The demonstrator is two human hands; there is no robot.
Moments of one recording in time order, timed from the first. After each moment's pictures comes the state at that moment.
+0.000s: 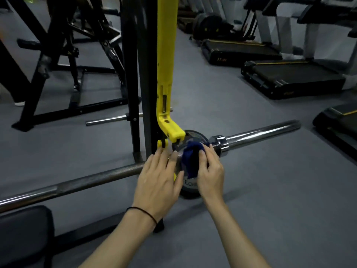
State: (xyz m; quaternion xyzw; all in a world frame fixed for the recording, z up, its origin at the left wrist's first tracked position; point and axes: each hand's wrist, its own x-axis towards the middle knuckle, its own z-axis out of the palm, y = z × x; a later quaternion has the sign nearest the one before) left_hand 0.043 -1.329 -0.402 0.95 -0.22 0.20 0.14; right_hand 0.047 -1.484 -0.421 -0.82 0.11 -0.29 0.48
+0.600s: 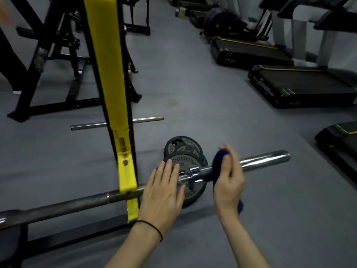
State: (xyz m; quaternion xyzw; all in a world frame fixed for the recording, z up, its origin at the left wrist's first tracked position) left_hand 0.080 -1.444 -0.378 0.97 -0.16 0.13 0.14; right_hand 0.084 -1.605 -0.339 -0.77 0.11 -0.34 0.52
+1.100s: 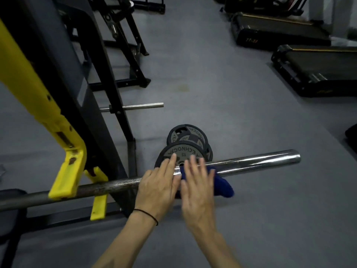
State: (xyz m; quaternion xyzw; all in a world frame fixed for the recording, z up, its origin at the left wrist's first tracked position) left_hand 0.117 -1.518 -0.412 0.97 -0.14 0.14 0.15; right_hand 0.092 -1.648 -0.436 -0.94 -0.03 -0.20 0.28
